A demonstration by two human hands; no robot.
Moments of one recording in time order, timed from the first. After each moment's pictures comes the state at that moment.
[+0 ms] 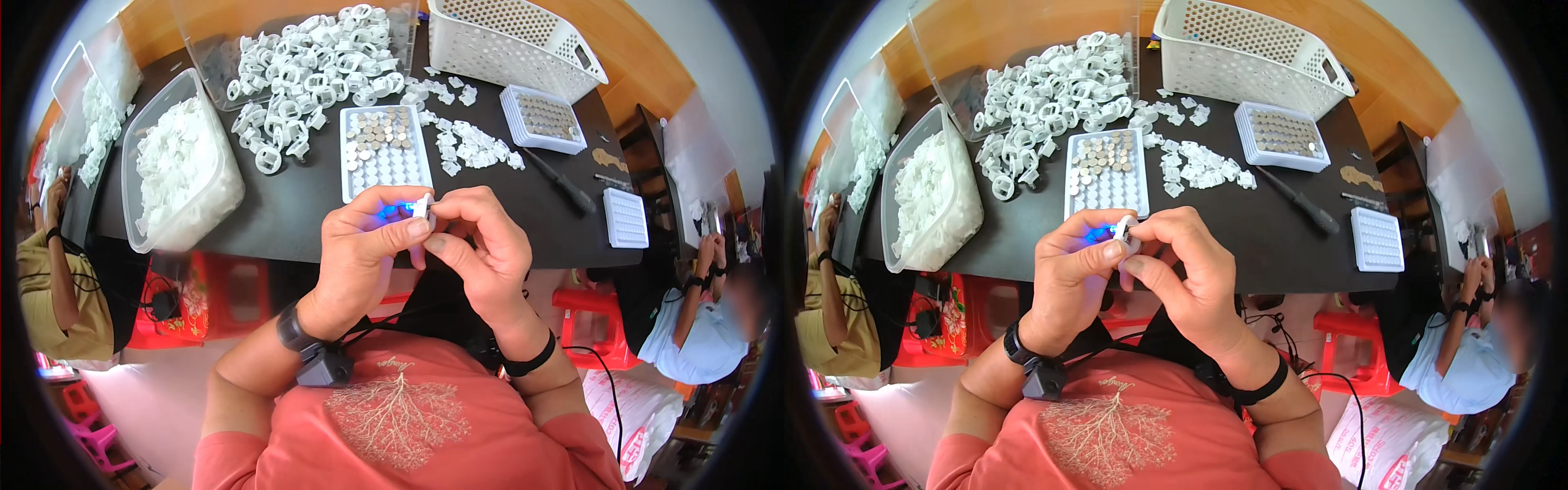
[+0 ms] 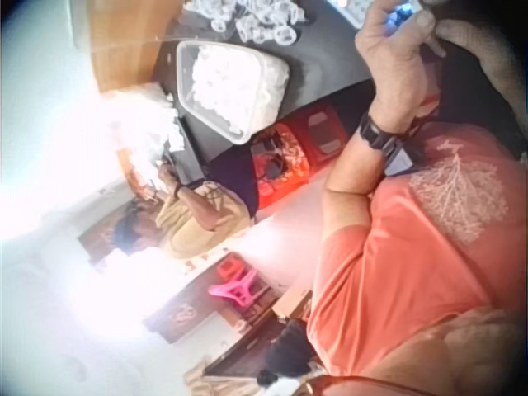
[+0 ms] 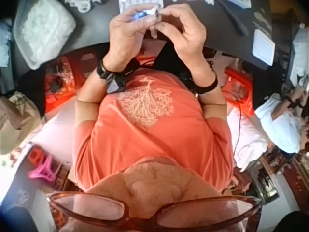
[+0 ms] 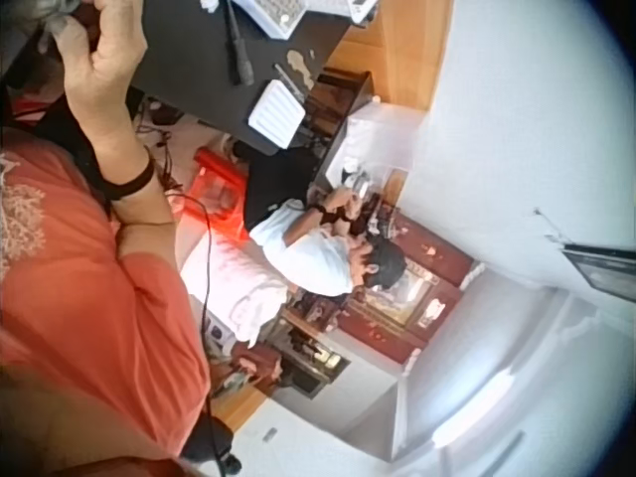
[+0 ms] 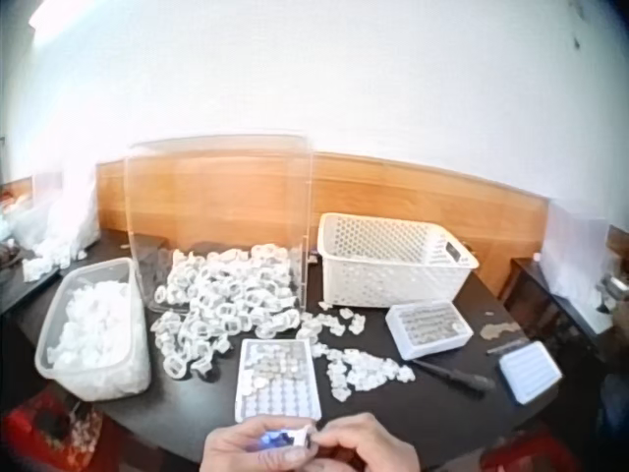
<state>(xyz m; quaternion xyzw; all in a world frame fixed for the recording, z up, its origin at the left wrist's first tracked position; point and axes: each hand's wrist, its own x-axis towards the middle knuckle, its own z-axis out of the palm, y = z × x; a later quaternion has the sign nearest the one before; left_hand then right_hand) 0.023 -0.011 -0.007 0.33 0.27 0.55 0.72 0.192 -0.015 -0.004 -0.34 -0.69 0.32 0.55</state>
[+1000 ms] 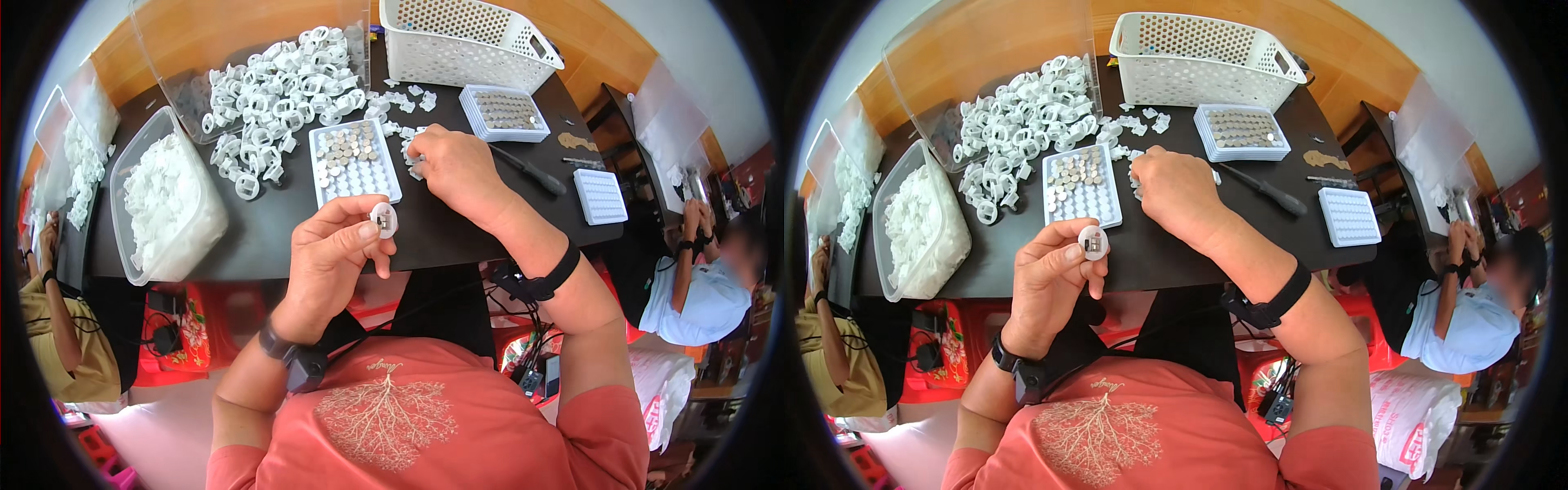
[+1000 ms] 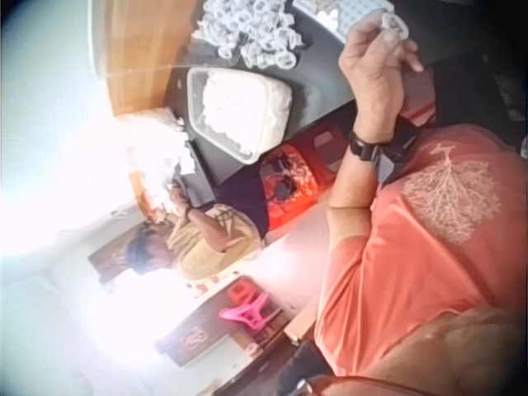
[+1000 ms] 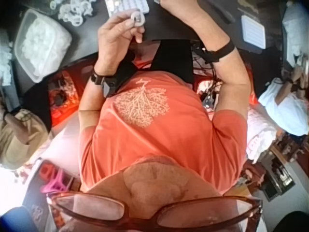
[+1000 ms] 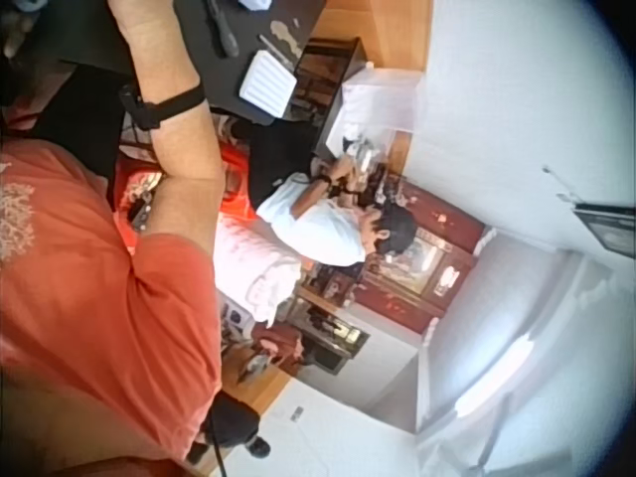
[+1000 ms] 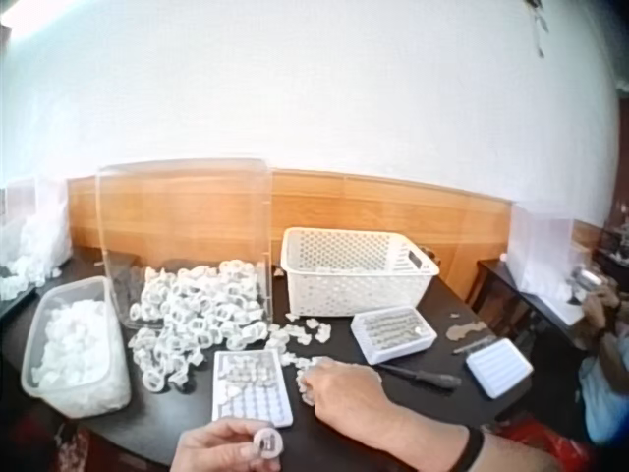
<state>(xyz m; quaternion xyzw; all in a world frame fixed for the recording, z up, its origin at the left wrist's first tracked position) 0.004 -0.004 -0.010 0.34 0.24 0.51 0.75 0.219 0.074 0.008 -0.52 -0.82 0.00 0.22</state>
